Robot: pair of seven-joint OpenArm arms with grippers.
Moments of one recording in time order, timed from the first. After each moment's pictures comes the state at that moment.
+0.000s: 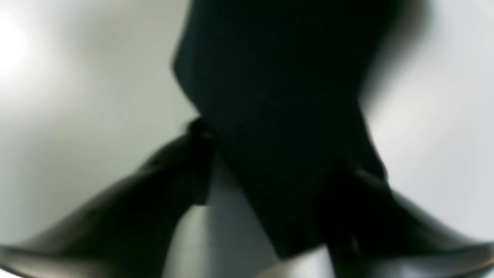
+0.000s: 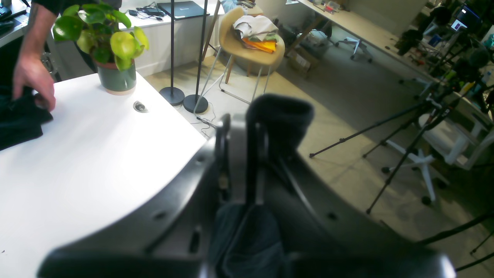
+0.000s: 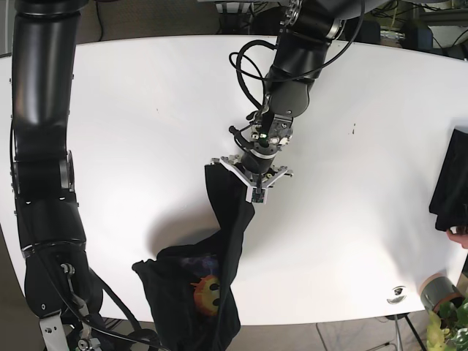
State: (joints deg) left arm -12.4 8.5 13.8 55.5 -3.7 2.4 4.8; right arm 72.2 17.0 -26.9 75.3 40.7 17.8 -46.3
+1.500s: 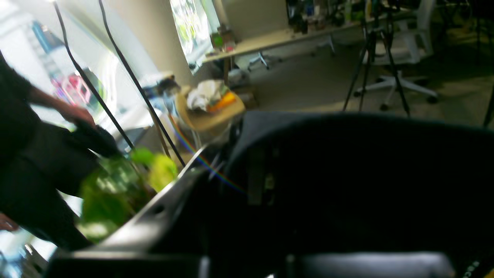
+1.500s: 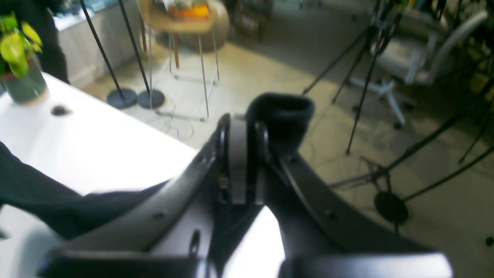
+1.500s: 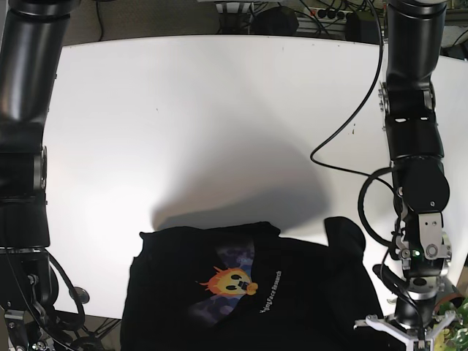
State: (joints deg) left arm -44.9 -18.9 4.4 87.4 -4.1 -0.9 29.3; right arm 72.6 25.1 -26.7 57.5 39.9 17.3 -35.8
